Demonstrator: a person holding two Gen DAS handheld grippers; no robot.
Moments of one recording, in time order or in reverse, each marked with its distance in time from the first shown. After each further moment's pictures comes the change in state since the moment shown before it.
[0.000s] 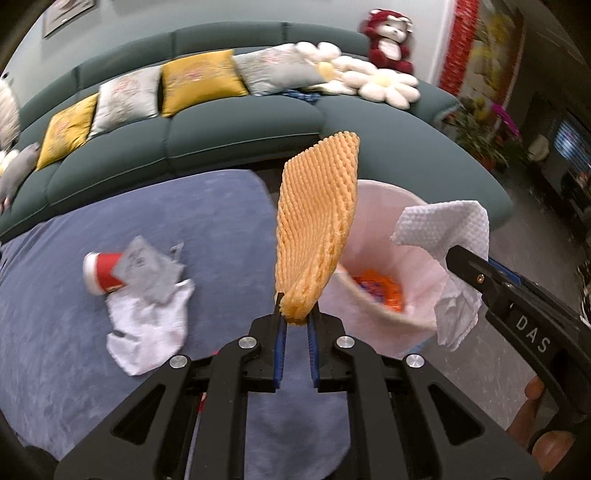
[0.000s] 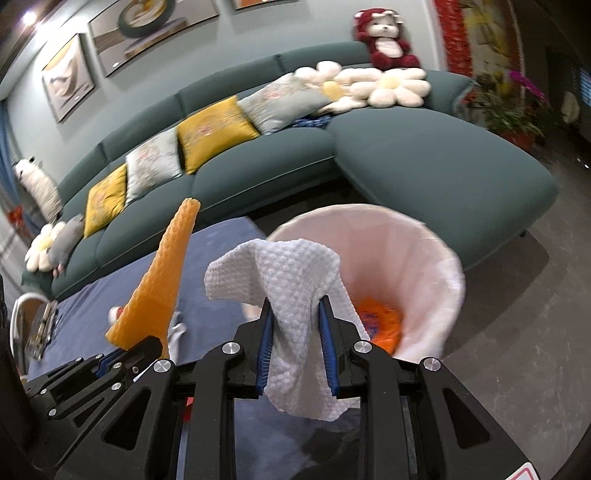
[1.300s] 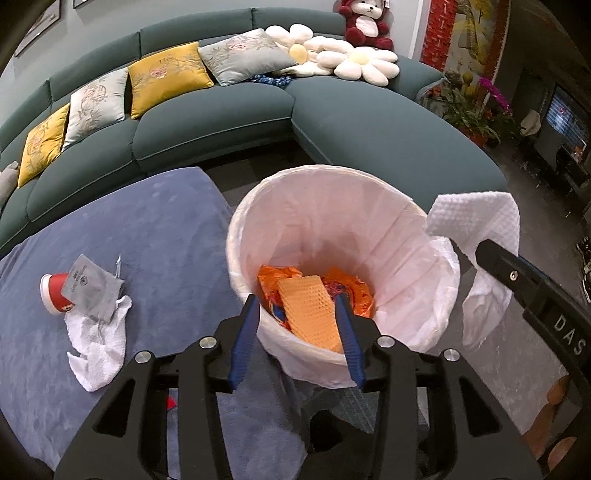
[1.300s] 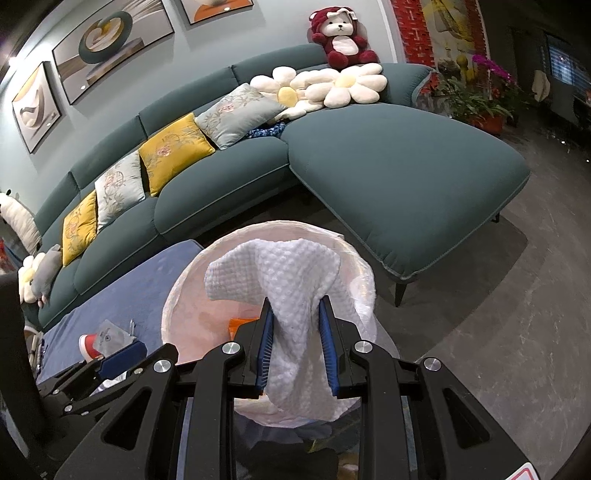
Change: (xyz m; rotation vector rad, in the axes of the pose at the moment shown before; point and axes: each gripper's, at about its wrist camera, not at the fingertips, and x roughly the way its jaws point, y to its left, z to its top) left arm 0.053 -0.070 0.016 0.050 0.060 -0.002; right arm 0.009 -0.085 0.018 0.089 -0.019 -0.060
